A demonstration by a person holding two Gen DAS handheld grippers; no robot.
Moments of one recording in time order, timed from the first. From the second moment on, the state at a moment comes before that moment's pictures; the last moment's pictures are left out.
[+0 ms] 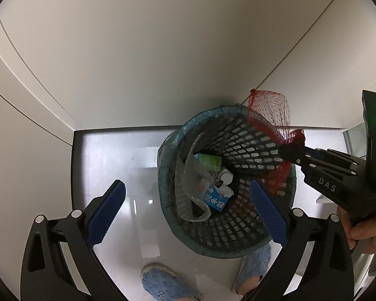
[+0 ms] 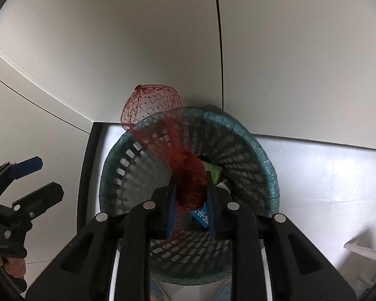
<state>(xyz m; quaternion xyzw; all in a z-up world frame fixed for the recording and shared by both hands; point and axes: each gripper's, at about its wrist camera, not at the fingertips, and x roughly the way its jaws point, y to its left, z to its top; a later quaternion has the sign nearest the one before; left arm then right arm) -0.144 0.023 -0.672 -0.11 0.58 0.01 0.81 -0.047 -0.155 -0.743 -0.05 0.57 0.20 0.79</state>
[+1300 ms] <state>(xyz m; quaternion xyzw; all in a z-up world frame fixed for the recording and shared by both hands) -0.166 0.006 -0.379 -0.07 0.55 -0.01 0.83 -0.103 -0.201 -0.397 -0.04 0.52 0.16 0.84</state>
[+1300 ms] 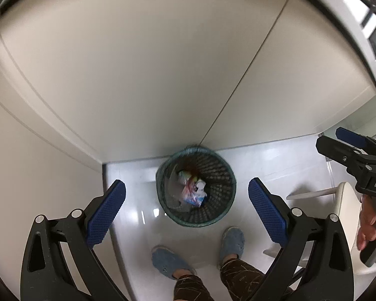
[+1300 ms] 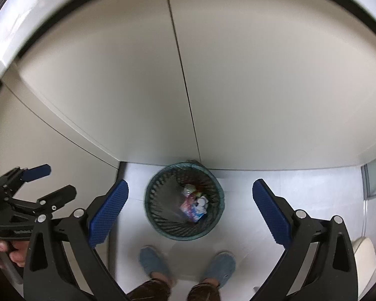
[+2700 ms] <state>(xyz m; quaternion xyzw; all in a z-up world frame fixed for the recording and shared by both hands) 0.023 0.041 -0.067 -0.03 0.45 0.02 0.89 0.101 -0.174 -0.082 -0.02 0.43 0.12 0.89</state>
